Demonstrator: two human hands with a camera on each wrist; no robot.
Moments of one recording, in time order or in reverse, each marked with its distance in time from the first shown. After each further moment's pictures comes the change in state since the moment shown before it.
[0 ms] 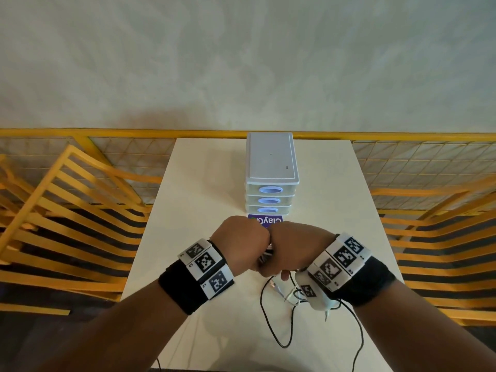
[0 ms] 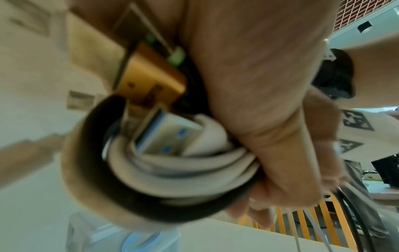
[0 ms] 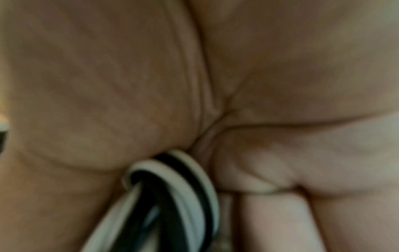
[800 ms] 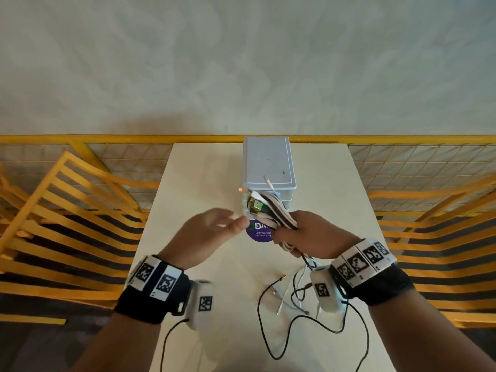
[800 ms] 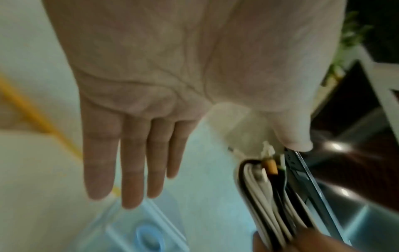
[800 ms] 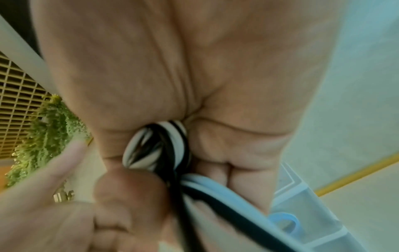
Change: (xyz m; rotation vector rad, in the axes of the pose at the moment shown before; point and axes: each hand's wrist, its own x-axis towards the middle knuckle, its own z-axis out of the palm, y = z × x) left_hand -0.030 -0.053 0.022 -1.319 0.329 -0.375; right_hand -0.011 0.039 -0.020 0.541 0.221 -0.125
